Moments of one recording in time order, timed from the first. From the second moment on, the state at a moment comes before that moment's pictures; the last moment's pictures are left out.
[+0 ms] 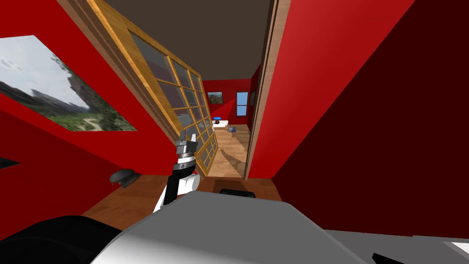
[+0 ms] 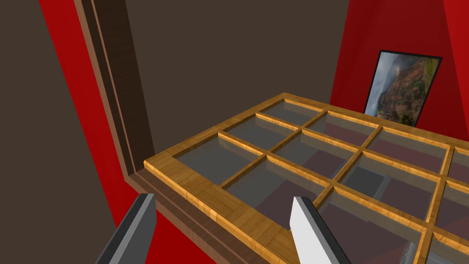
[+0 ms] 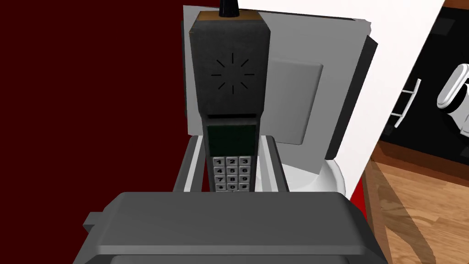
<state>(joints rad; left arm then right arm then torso) 0.49 -0.02 0.07 -2.35 0.07 -0.42 0.04 -0.46 -2.90 1.61 -1.12 0.58 -1.36 0.08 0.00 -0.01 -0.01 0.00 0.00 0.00</state>
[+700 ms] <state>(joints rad) 0.49 -0.02 0.07 -2.35 0.07 -0.42 0.04 -0.67 -2.92 1.77 -1.01 0.68 -1.47 0.06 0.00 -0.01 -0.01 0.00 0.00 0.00</state>
